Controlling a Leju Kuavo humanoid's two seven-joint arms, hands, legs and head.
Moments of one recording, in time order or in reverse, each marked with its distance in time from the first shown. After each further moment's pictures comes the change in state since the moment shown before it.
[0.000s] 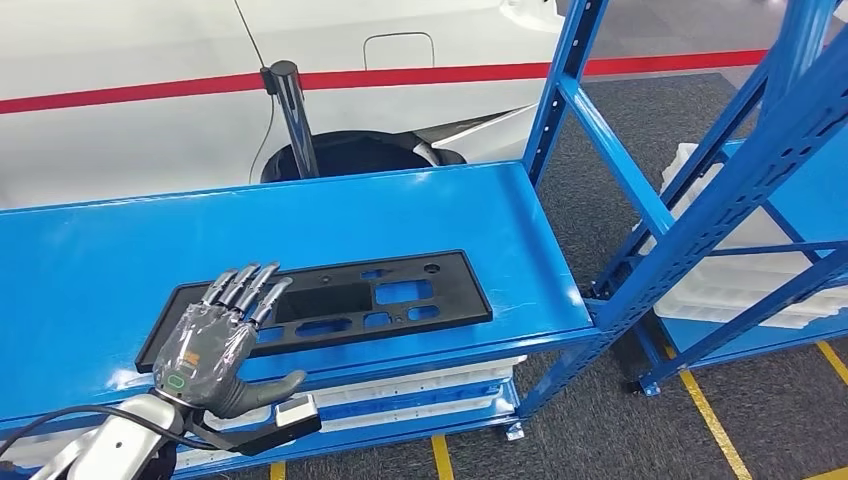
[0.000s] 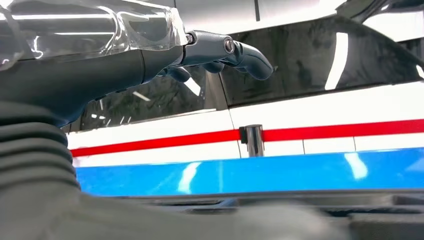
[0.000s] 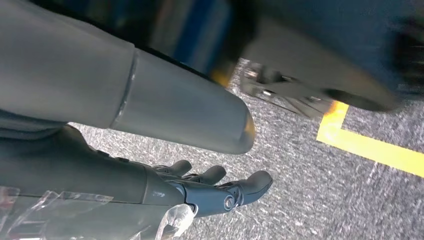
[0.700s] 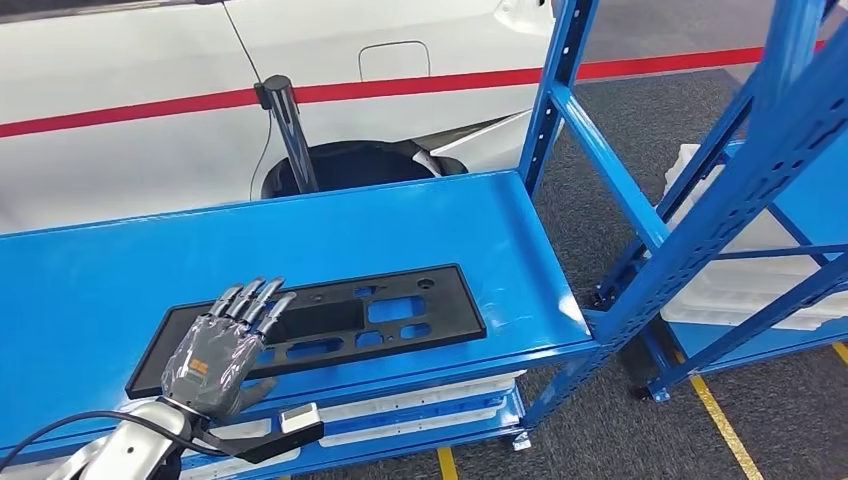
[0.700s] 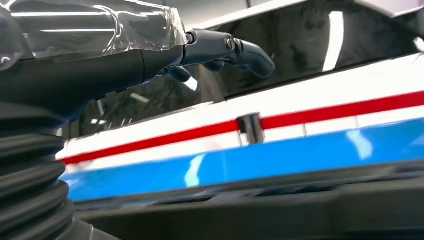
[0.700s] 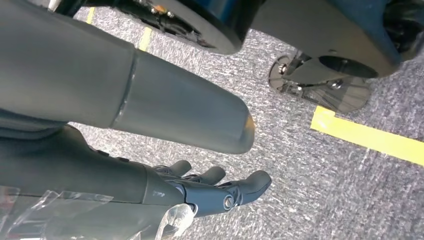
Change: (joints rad) left arm 0.018 0.000 -0.019 0.042 -0.016 -0.027 0.000; right arm -0.005 -0.001 0.016 0.001 0.003 0.001 -0.001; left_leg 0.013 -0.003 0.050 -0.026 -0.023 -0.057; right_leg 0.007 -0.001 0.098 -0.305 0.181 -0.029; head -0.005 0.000
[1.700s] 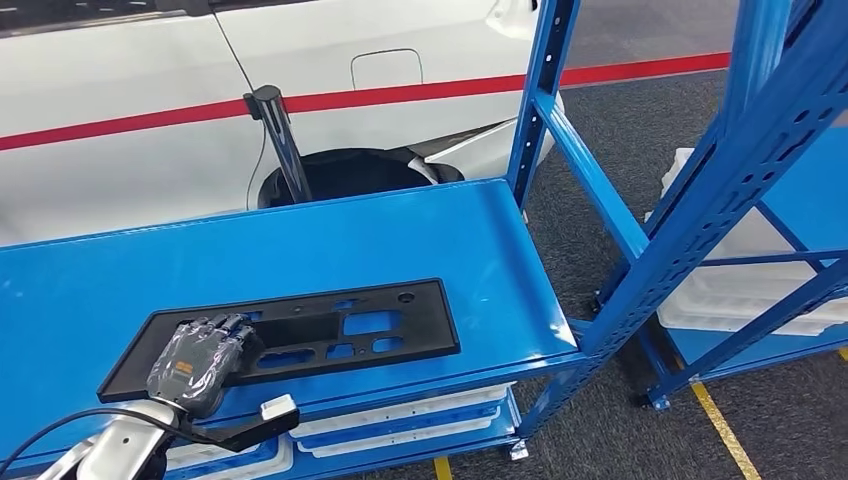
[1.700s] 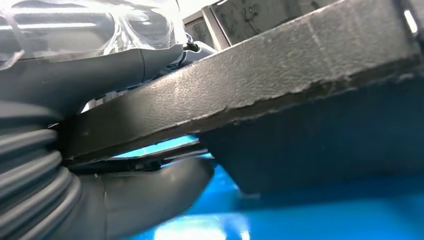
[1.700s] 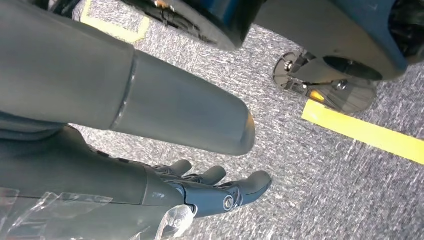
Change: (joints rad) left arm 0.019 0.044 0.039 0.195 0.024 0.038 -0.016; right arm -0.019 -0.007 0.033 0.000 0.030 0.024 0.011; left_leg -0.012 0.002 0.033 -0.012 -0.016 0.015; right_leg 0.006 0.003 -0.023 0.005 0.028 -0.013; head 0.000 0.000
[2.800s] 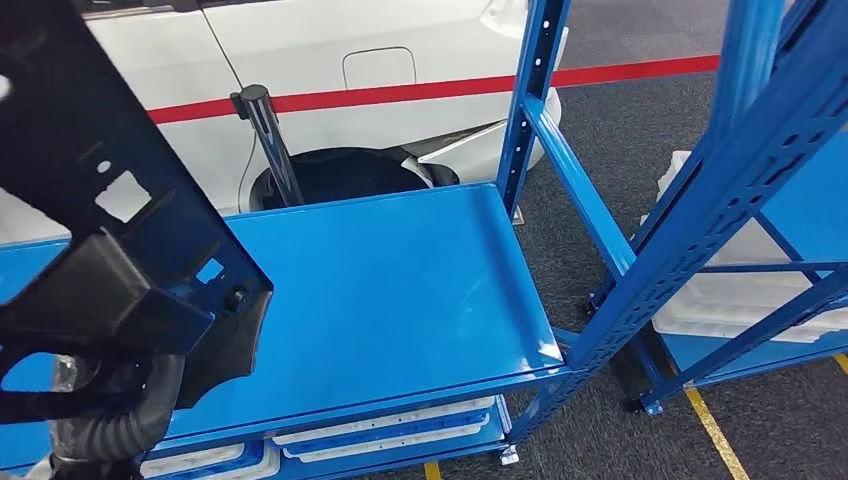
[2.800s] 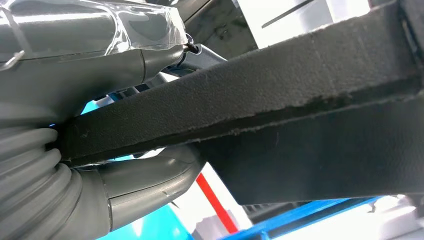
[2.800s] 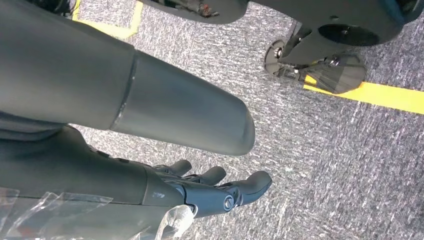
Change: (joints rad) left arm 0.240 -0.146 0.214 -0.467 0.954 0.534 -0.481; right arm 0.022 -0.004 -0.003 0.000 -0.082 -0.078 -0.040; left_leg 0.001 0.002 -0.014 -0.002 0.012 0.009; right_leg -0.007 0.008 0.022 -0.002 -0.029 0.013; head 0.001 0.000
